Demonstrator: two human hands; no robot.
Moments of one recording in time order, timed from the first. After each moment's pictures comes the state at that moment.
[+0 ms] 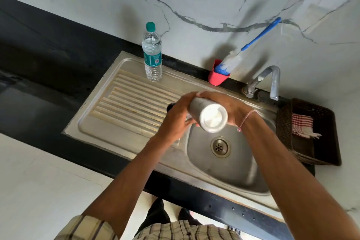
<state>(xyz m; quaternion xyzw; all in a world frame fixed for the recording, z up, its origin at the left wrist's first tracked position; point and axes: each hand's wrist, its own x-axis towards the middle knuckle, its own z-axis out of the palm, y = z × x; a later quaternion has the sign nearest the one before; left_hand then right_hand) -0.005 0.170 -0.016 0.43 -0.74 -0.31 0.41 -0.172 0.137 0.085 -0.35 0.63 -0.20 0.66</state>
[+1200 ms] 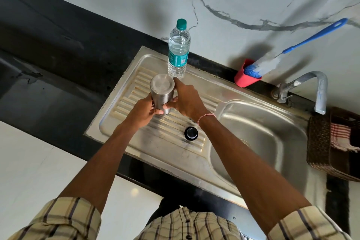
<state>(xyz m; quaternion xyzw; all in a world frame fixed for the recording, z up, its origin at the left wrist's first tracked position) 0.194 0.097 -0.086 0.61 -0.66 -0.40 0.18 0.005 0.077 0.015 -0.73 0.58 -0.12 0.34</state>
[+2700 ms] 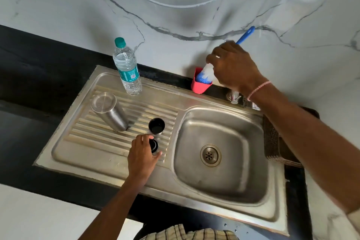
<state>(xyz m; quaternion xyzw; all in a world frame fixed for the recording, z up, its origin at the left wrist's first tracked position) 0.023 0.203 -0.104 0.71 -0.66 -0.20 0.15 -0.264 0.027 0.132 -0.84 0.49 0.01 -0.24</state>
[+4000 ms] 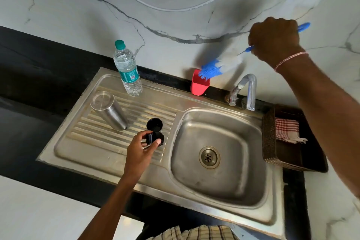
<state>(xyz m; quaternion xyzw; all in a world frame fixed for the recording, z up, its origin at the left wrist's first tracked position) 0.017 0.210 -0.061 0.66 -0.48 -0.45 0.37 -0.310 0.028 0.227 -0.67 0.69 0.13 -0.23</state>
